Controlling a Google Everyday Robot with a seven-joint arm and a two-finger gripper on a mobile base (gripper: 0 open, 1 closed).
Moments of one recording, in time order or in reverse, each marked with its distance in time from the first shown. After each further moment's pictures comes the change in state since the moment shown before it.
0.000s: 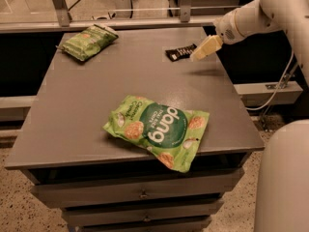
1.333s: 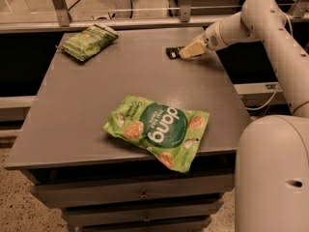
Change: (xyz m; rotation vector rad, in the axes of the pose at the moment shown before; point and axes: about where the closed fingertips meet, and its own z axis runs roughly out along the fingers) arm 0.005 -0.005 0.064 -0.045 -0.046 0.181
